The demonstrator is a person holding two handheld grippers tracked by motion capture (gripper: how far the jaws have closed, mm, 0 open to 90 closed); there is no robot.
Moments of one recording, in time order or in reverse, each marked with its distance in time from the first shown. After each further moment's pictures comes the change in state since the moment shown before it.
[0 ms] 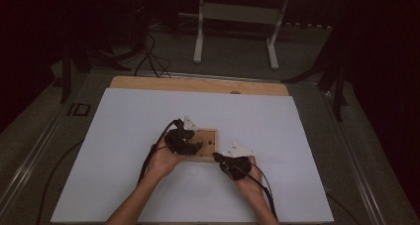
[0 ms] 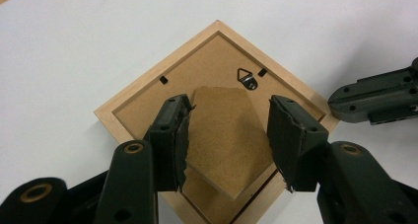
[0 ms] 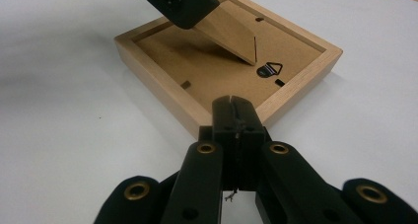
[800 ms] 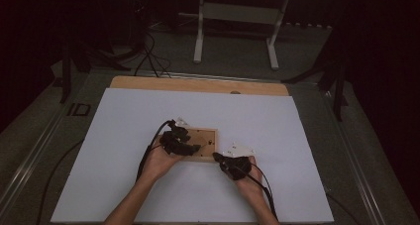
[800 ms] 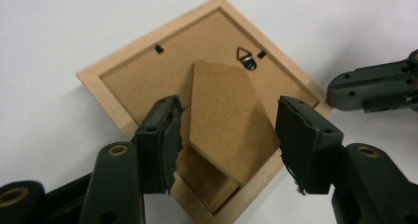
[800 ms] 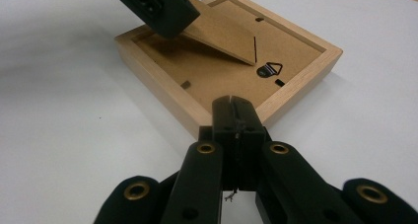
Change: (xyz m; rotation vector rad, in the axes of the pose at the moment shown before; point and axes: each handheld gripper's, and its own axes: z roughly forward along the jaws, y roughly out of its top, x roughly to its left) left arm 0.017 -0.015 0.004 0.023 -0.121 -0.141; right arm 0.000 0.000 0.000 0.001 0.000 -0.001
